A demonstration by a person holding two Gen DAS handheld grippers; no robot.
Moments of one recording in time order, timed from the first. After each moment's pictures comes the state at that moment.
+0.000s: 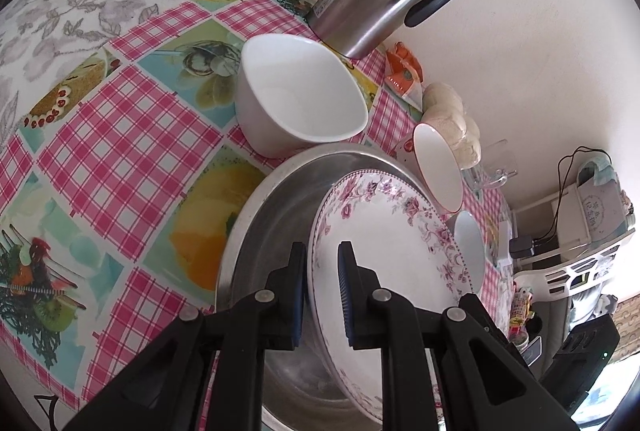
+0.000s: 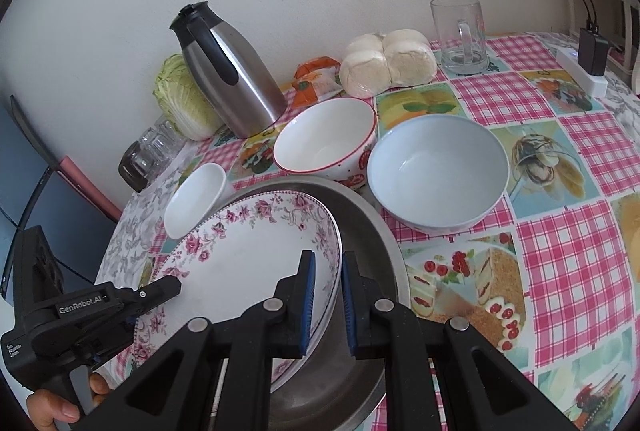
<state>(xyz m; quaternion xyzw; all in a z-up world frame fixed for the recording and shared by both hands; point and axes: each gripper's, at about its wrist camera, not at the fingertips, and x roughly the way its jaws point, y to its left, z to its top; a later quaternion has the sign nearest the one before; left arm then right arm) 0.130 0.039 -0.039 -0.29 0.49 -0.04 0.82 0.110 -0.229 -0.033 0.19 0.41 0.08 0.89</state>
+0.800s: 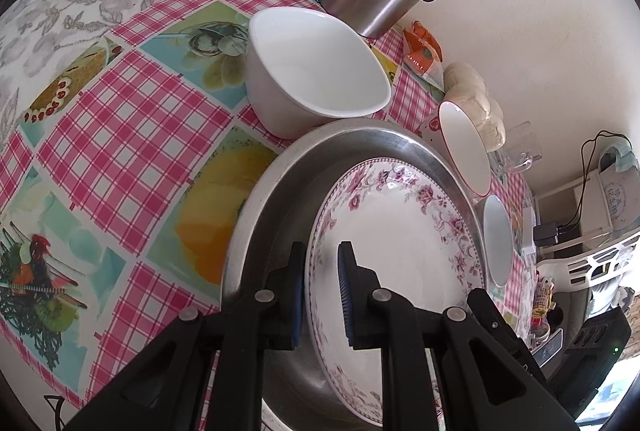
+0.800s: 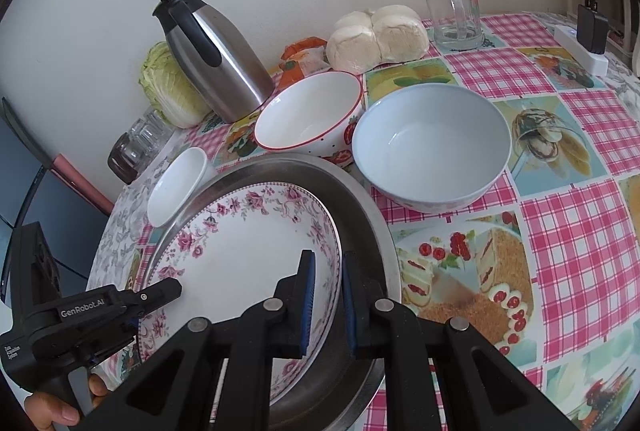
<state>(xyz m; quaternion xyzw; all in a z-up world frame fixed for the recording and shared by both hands) 0.140 0.029 -0.056 -0.27 0.52 -0.03 0.81 0.114 -0.229 -0.051 0.19 0.44 0.07 0.88</state>
